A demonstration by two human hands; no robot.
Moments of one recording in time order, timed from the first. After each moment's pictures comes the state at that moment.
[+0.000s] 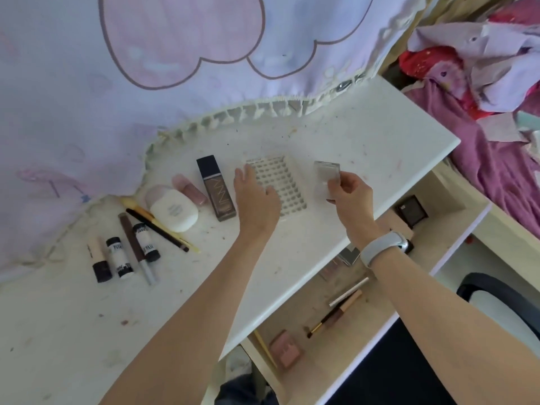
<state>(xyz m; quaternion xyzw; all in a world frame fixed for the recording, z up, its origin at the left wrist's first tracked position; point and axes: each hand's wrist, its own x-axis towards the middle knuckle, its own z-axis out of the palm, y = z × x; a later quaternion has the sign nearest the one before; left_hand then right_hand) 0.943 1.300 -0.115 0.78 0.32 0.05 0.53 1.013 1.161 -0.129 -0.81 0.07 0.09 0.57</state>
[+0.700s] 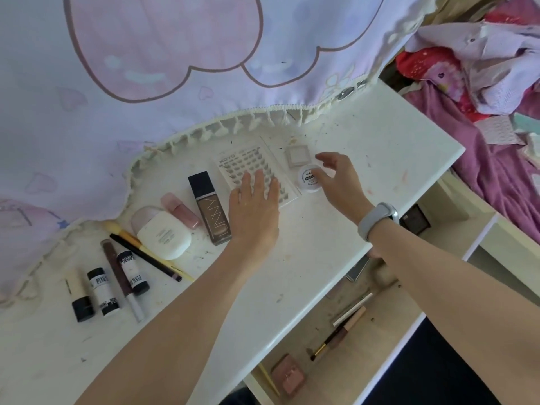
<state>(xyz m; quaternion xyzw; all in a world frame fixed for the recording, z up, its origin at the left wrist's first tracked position) 0.966 1.323 -0.145 0.99 0.11 -0.07 0.07 1.076 1.190 -0.140 -0.89 -0.09 0.10 0.43</state>
